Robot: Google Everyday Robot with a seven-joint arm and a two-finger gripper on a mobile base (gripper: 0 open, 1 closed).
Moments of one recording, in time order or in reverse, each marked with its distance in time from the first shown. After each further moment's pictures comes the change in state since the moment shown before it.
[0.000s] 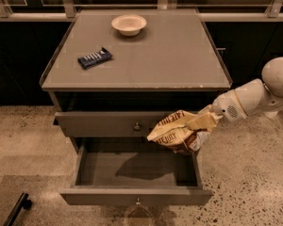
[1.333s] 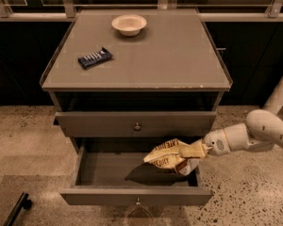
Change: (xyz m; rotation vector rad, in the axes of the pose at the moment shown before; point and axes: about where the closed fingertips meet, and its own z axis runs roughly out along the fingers) arm 0.101 -0.044 0.096 -0.153 -0.117 0.264
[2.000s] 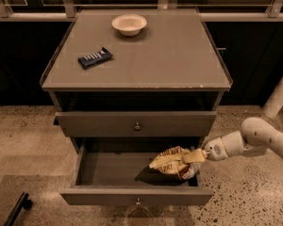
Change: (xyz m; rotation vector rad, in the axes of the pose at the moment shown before) arm 0.042 -0.064 0.014 0.055 0.055 0.146
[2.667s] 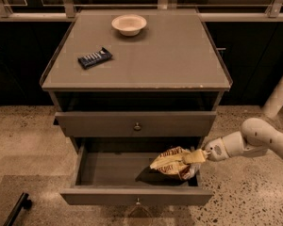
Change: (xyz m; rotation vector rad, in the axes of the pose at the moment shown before) arm 0.003 -0.003 0.001 0.001 0.002 0.008
